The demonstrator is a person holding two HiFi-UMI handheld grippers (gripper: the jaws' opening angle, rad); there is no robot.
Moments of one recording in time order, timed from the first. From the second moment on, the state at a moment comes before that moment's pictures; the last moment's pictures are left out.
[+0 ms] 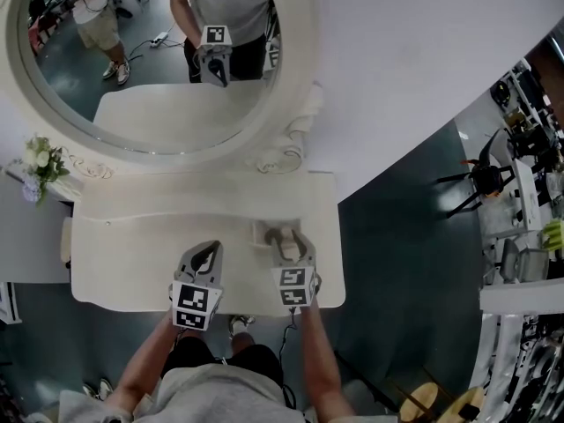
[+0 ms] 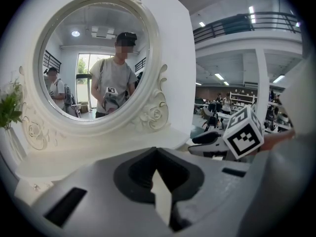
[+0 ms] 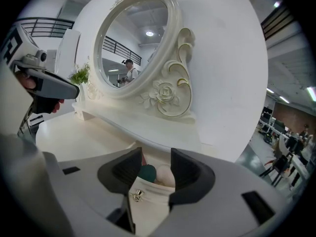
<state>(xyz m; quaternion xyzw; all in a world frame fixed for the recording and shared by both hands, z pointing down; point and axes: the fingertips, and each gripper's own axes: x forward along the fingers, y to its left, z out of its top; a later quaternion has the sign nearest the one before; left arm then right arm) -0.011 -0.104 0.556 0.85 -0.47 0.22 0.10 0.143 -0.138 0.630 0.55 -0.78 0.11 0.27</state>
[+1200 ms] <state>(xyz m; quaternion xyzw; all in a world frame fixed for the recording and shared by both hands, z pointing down) -0.086 -0.061 0.473 0.89 -0.42 0.17 0.03 0.045 -0.041 0.486 0.64 -0.76 0.04 0.14</state>
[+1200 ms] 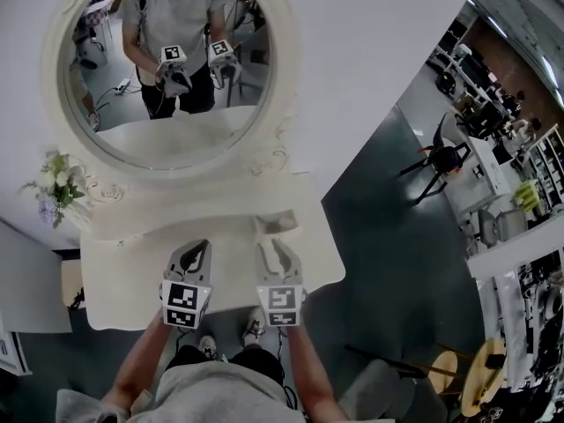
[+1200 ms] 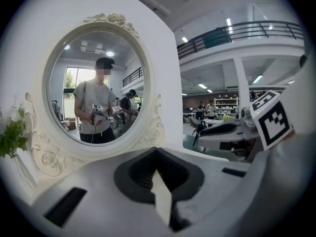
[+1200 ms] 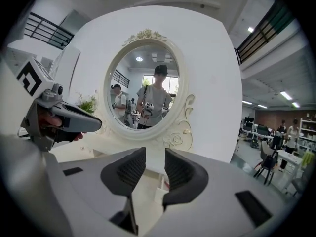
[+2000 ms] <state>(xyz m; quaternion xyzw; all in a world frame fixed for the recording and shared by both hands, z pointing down) -0.112 -0.010 0.462 0.91 -0.39 0.16 0.00 0.002 0.028 0.471 0.65 -0.75 0.03 0.12</state>
